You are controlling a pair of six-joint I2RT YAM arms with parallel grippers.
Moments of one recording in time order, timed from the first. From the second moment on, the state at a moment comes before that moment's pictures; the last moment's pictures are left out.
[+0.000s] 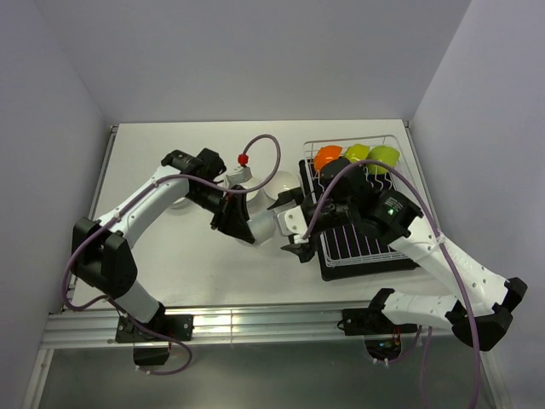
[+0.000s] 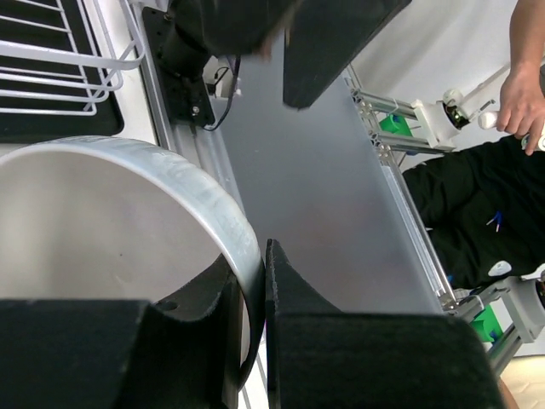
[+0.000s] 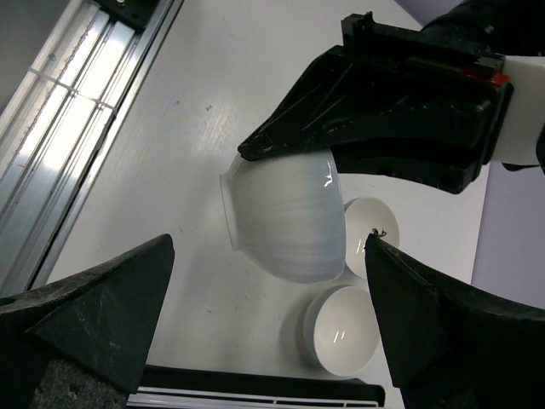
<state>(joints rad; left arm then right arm) -0.50 1.61 1.41 -1.34 1.42 0.93 0.81 1.10 1.30 -0.83 -0.67 -1.02</state>
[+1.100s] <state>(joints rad) -0.59 1.68 1.56 -1.37 1.42 0.87 0.94 1.06 1.12 -0.65 -0.38 -0.98</state>
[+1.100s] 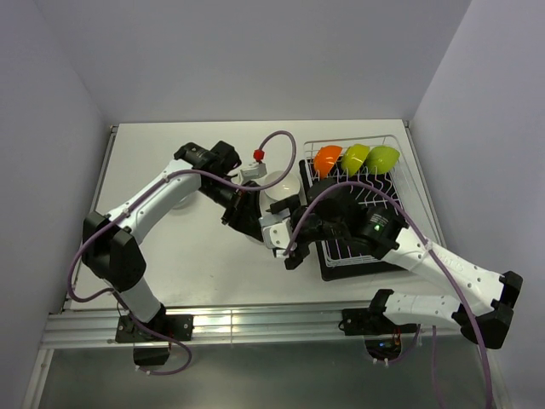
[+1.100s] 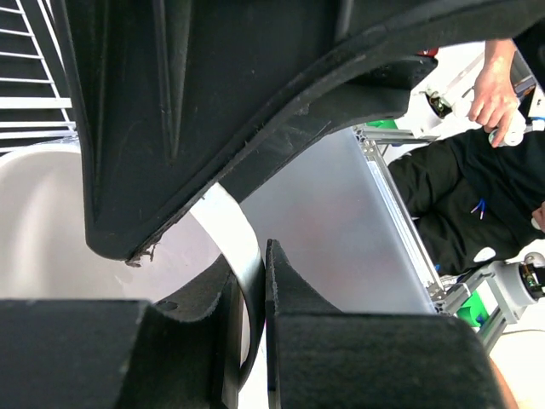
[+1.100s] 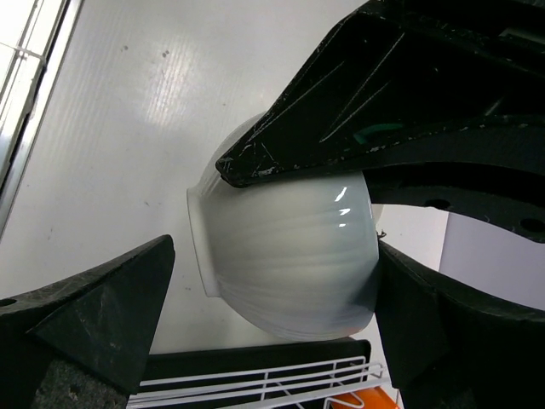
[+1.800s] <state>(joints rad) -0.59 1.69 1.57 -1.37 1.40 0.87 0.98 1.06 1.11 -0.61 -0.29 -0.99</state>
